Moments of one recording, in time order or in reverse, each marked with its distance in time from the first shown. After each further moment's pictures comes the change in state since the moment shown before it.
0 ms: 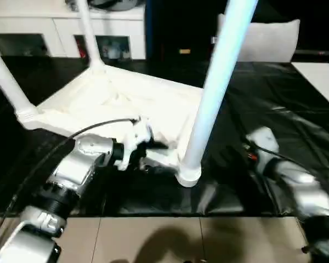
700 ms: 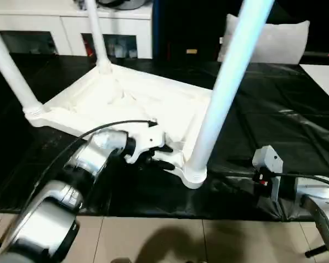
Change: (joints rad) left arm -0.214 -0.086 -0.065 0.387 0.160 -0.290 0.015; right arm 0.176 -0.103 0.053 -0.344 0.143 0.146 0.249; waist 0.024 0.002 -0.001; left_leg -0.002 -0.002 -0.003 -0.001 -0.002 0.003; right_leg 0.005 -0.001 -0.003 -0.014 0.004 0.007
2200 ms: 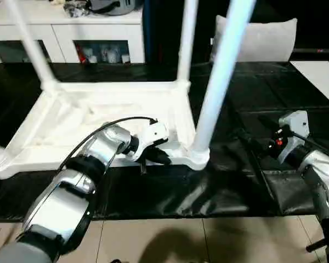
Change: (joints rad) left arm -0.010 -0.067 0.087 0.070 0.067 0.217 0.045; right arm -0.211 0.104 -0.185 0.229 0.009 -0.071 -0.304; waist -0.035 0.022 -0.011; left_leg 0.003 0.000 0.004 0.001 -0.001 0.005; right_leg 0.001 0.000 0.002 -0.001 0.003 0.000
